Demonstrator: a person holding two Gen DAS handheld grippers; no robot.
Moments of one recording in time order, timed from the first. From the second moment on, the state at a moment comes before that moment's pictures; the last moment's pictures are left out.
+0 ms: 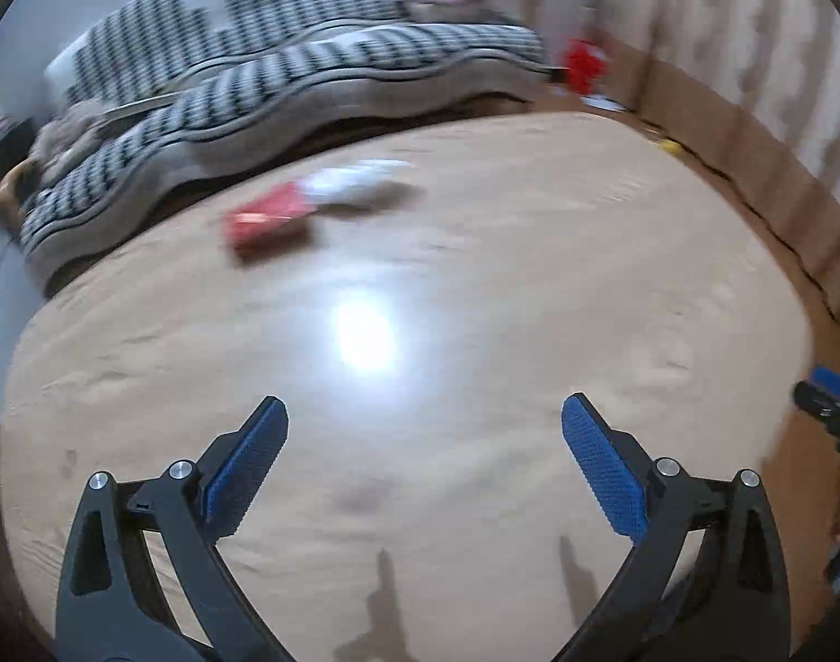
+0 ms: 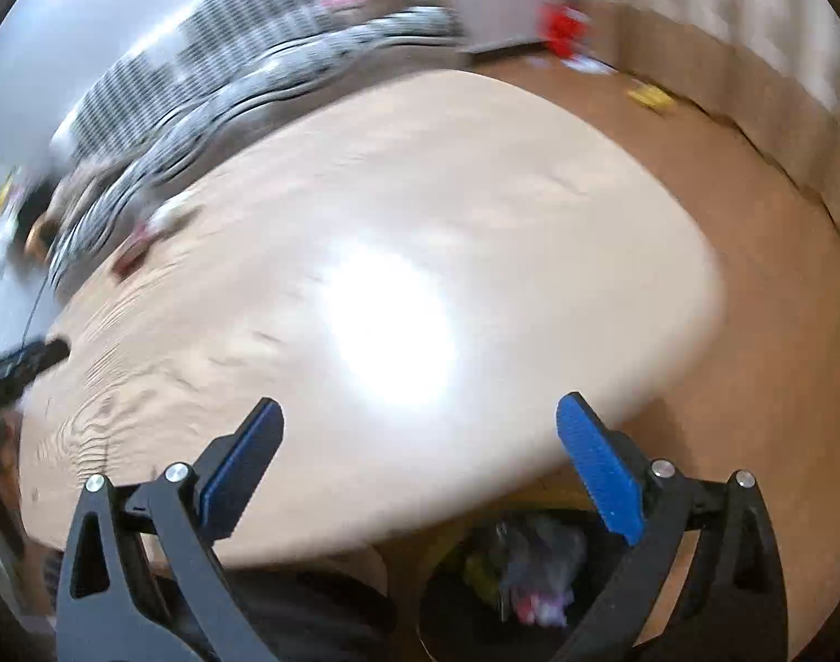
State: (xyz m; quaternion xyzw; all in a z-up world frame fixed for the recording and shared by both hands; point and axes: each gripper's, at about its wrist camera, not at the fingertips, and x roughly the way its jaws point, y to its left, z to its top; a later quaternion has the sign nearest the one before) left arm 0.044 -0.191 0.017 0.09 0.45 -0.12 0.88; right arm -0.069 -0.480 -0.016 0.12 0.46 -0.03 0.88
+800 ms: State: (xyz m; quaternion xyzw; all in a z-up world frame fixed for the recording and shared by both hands) left arm 0.279 -0.107 -0.052 0.23 0.48 -0.36 0.77; right arm 0.312 -0.251 -0.041 -0.17 0.55 0.29 0.77
